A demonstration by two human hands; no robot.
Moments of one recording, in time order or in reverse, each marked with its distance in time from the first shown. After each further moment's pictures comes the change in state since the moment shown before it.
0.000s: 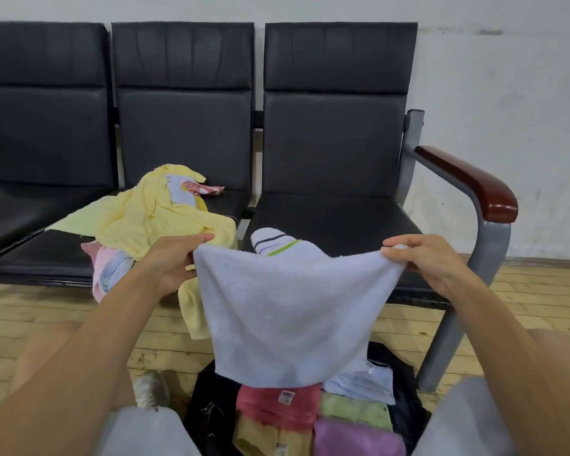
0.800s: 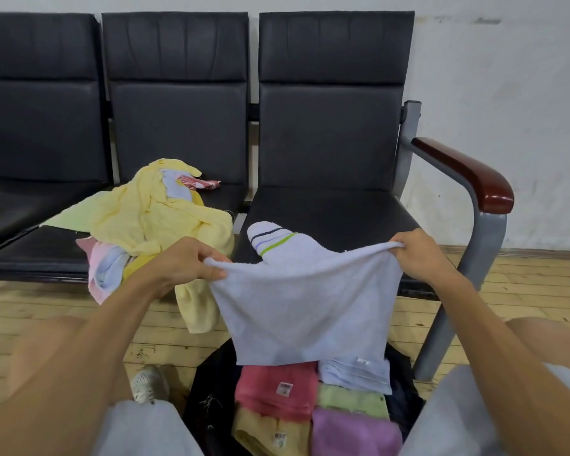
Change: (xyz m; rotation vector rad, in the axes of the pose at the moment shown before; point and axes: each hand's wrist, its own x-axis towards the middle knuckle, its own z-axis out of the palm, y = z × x) left_hand -0.009 -0.008 0.003 0.734 -0.271 0.230; right_hand 0.020 0.021 0.002 -0.811 0.047 -0.203
